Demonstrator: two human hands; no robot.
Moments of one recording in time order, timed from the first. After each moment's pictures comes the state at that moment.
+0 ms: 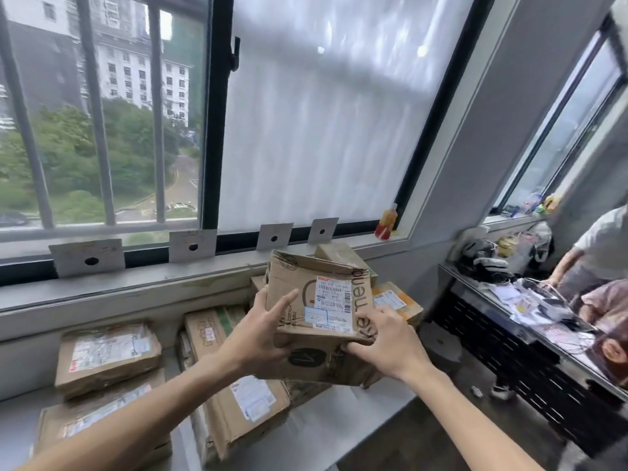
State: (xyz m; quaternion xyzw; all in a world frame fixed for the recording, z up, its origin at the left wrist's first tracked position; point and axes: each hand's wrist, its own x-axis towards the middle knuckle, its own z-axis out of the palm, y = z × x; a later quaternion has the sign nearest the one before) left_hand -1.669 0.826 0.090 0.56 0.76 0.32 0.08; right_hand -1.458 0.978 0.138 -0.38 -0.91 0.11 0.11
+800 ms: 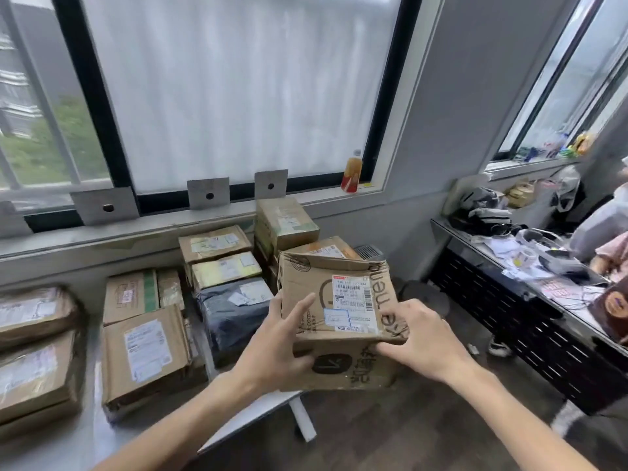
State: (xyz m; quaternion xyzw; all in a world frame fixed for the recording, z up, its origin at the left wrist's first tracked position) left_hand -1.425 0.998 0.045 0.55 0.76 0.33 0.13; right_hand -1.220 1.174 0.099 -0.36 -0.92 0.16 0.07
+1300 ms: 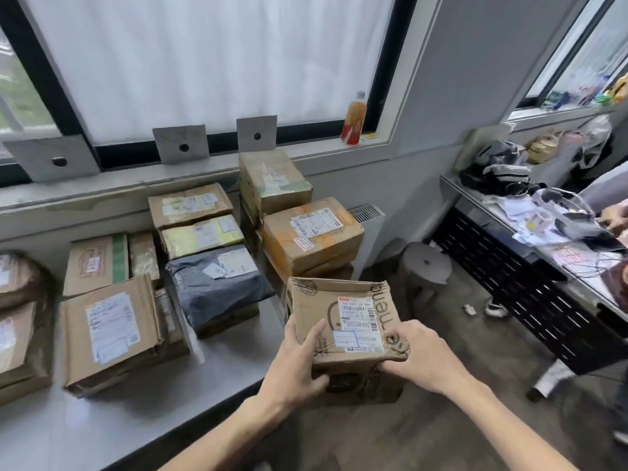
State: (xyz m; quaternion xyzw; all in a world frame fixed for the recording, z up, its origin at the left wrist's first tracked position) left_hand -1.379 1.063 -0.068 0.50 0.77 0.31 0.24; right_hand -1.196 1.242 -0.009 -0.39 -0.89 0.23 -0.06
